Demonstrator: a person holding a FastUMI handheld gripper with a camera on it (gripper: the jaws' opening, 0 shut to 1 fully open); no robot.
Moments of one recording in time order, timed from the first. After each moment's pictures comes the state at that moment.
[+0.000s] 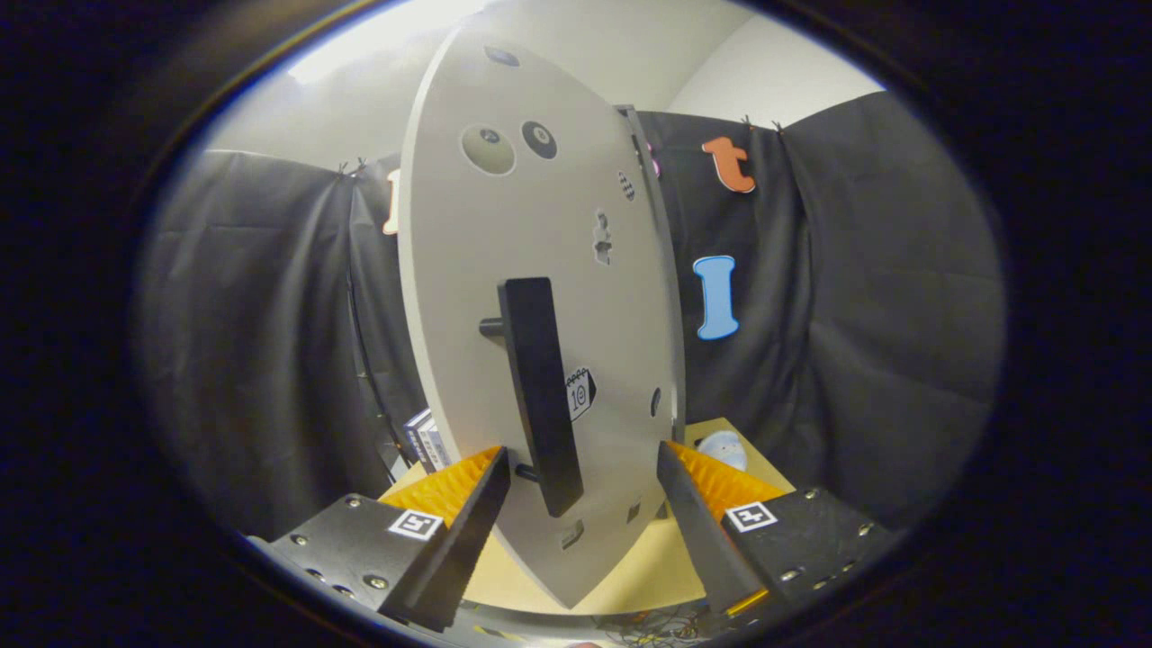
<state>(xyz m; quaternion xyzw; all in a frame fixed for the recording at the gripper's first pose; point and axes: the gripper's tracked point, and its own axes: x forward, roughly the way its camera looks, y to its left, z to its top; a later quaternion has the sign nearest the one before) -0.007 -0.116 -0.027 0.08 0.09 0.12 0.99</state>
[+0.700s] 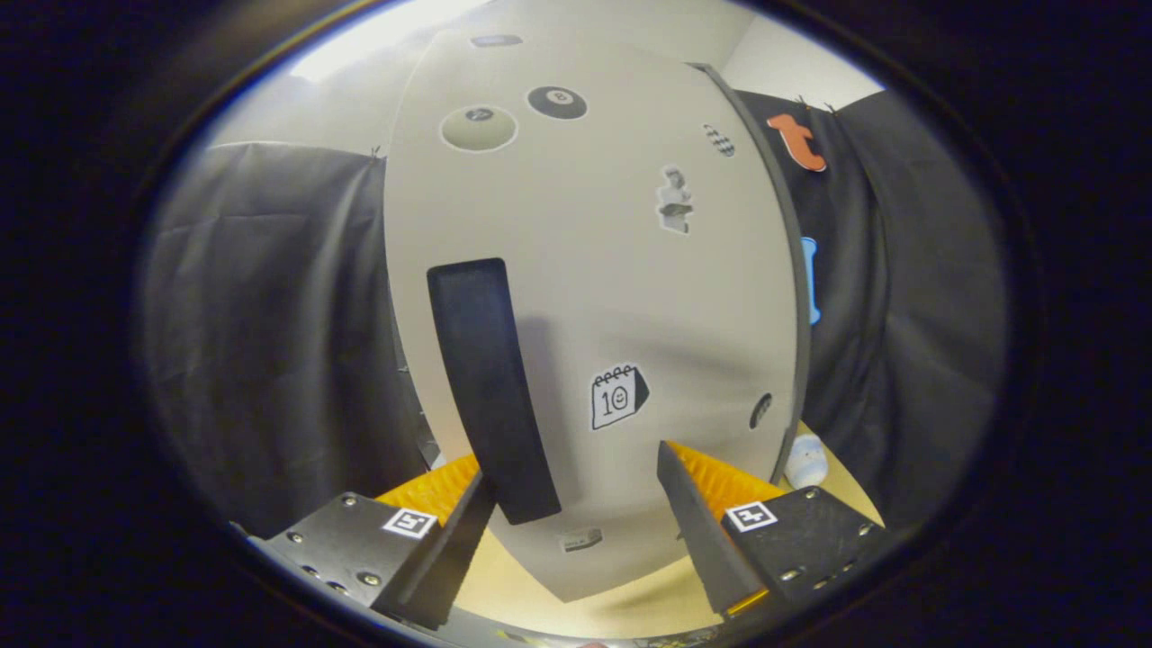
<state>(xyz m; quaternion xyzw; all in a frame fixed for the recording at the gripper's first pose) 0.073 -0.008 -0.036 0.07 0.10 0.20 0.97</state>
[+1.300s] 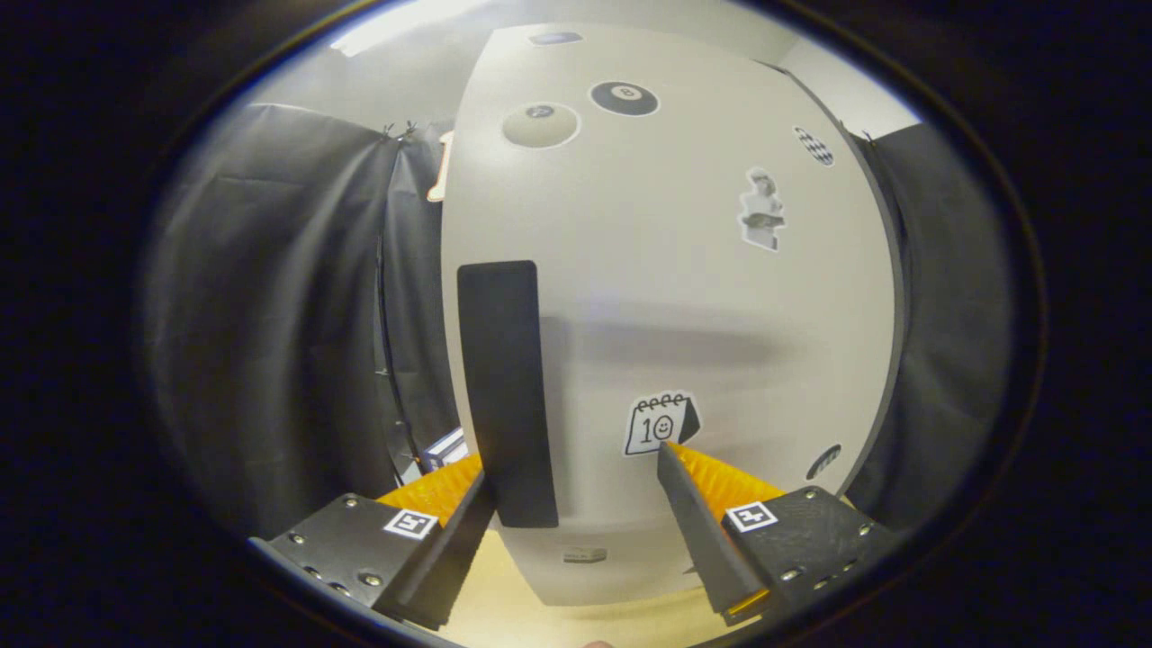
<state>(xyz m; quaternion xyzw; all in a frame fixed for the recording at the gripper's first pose) 0.126 0.030 -0.030 0.03 0.05 0.18 0.98</state>
